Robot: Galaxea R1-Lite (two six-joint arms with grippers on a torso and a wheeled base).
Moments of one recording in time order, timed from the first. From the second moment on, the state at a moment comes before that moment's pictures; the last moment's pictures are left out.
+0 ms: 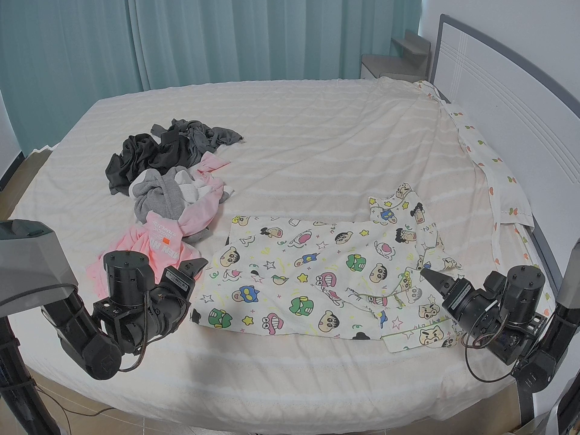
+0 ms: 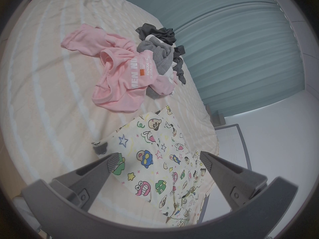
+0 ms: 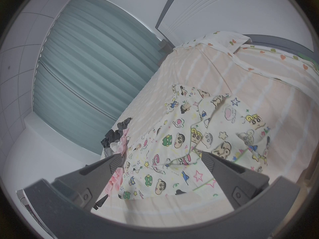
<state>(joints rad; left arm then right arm) -0.35 2.00 -0.40 -1.20 0.08 -1.21 0.41 1.93 -0.11 -1.55 -0.14 0.88</state>
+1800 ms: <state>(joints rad) -0.28 2.02 -0.57 -1.10 0.04 -0.69 0.42 1.91 -0.10 -1.55 -0.14 0.88</state>
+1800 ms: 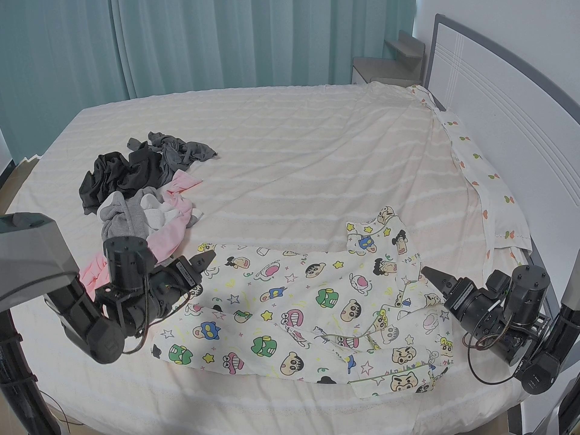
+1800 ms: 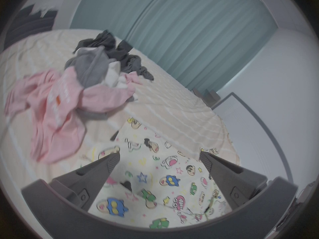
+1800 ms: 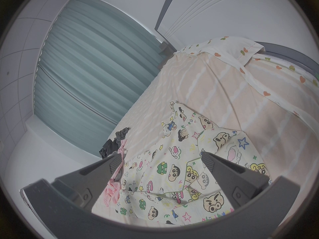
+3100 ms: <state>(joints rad) -0.10 2.52 -1.73 -0.05 -0.18 -0.55 0.49 1.96 -0.07 -1.55 -0.14 0.85</state>
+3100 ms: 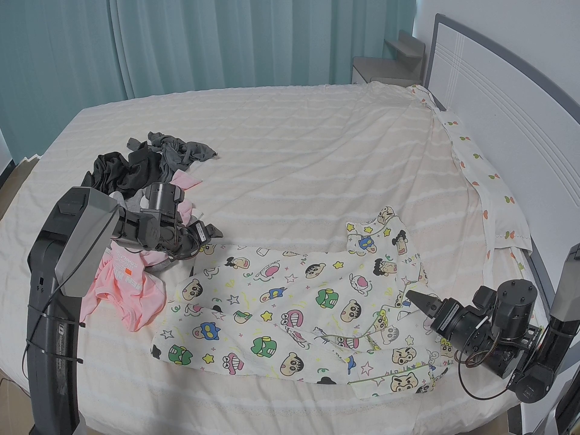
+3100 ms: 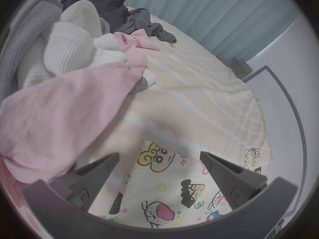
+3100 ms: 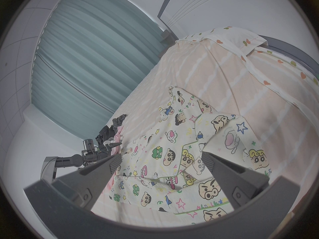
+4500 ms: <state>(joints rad) -0.11 2.51 -1.72 -0.11 -0.12 -0.64 0.26 1.99 -0.36 -1.35 0.01 0.58</state>
